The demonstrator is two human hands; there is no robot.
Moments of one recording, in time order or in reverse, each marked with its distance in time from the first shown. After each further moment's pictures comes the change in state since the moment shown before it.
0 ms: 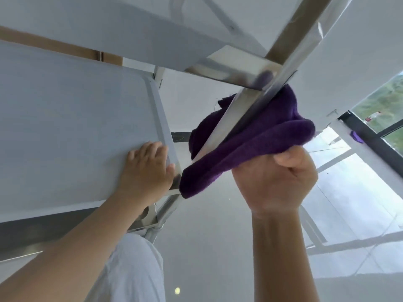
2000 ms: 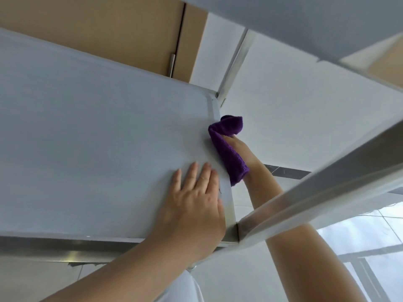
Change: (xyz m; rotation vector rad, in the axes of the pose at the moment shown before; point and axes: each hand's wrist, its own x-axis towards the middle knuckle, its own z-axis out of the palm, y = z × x) left_hand 0.011 0.006 0.020 0.098 0.130 -0.106; right_hand 0.158 0.155 -0.129 -1.138 -0.138 0.570
